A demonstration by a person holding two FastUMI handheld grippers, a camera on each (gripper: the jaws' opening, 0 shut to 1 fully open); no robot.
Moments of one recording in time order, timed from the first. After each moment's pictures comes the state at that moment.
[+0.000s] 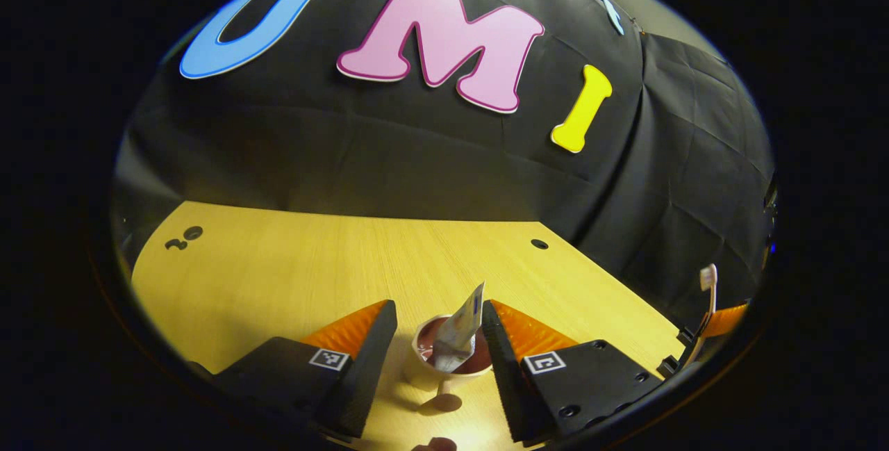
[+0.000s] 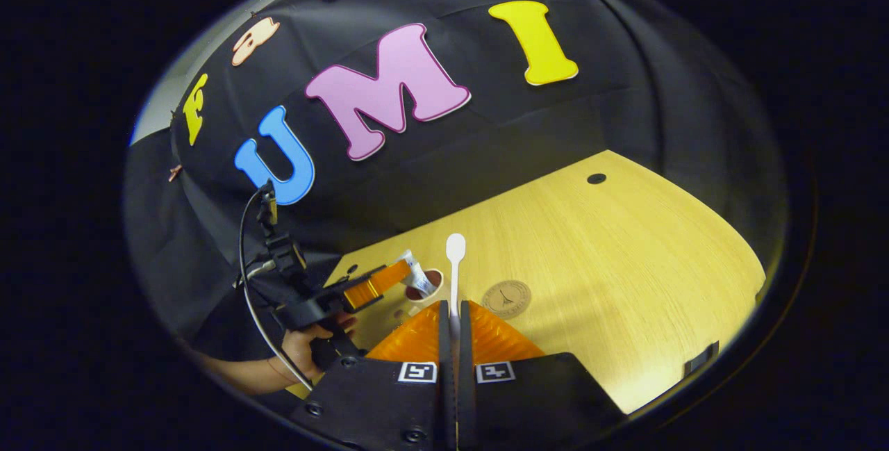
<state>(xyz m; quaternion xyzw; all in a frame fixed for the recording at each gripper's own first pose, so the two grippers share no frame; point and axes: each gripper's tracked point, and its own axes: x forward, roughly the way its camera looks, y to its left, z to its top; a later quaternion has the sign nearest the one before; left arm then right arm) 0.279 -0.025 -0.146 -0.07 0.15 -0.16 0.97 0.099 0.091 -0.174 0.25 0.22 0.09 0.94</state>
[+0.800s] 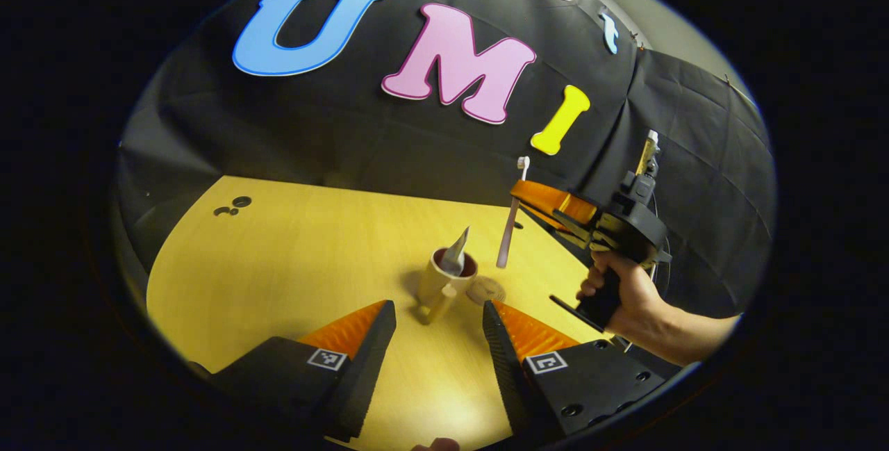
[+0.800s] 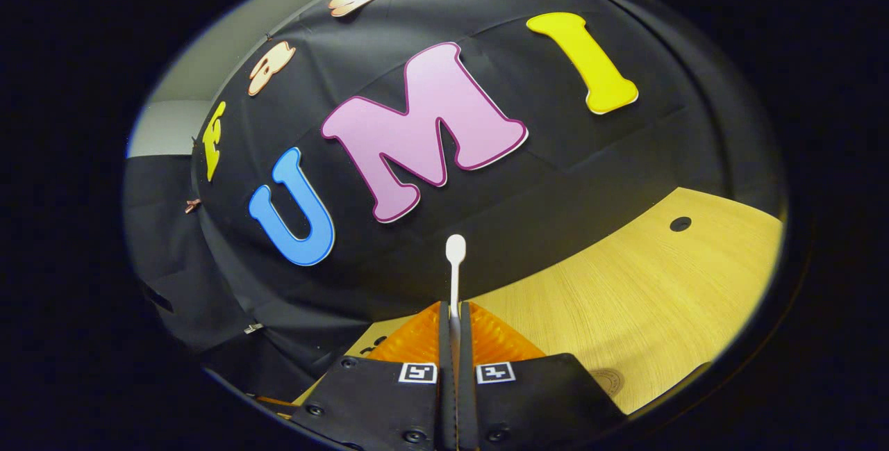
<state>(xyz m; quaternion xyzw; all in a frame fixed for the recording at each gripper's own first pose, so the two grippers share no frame) 0.108 0.051 -0.145 -0.10 0.20 -0.17 0.96 0.261 0.155 -0.163 0.29 0.06 0.13 0.95</state>
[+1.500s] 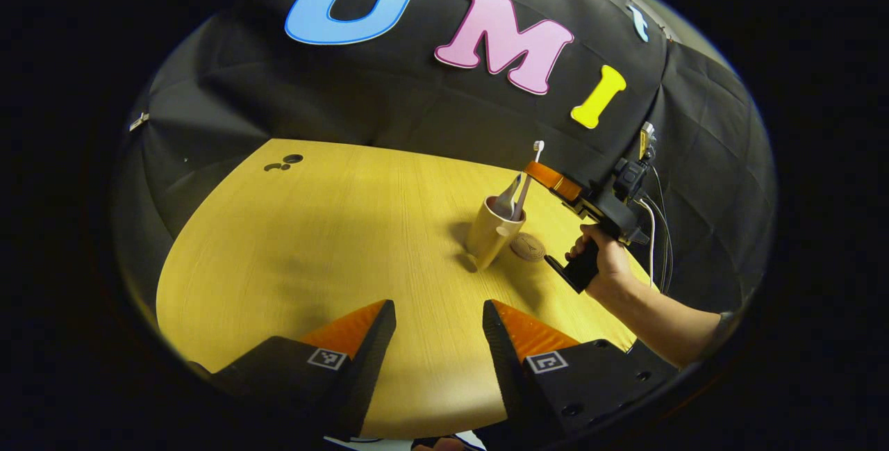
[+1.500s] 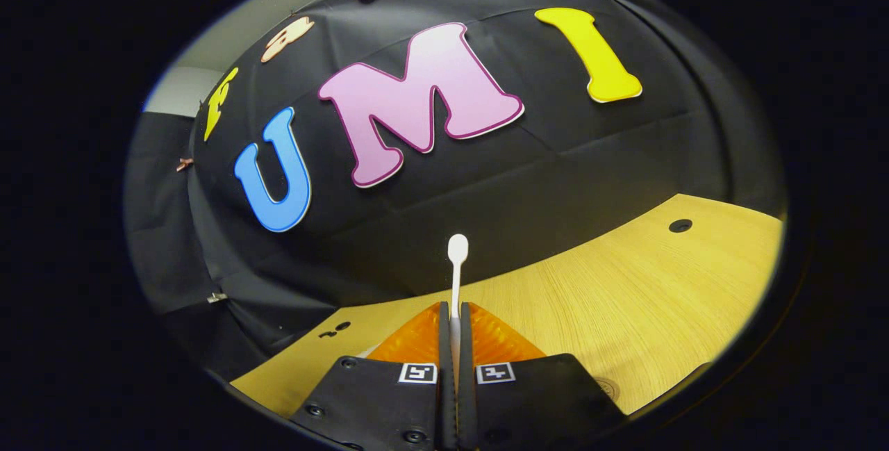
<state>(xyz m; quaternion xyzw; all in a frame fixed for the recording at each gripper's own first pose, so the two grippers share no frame) 0.067 0.083 -0.194 -0.10 0.25 -0.11 0.96 0.278 0.163 -0.236 0.22 0.06 0.12 0.97</state>
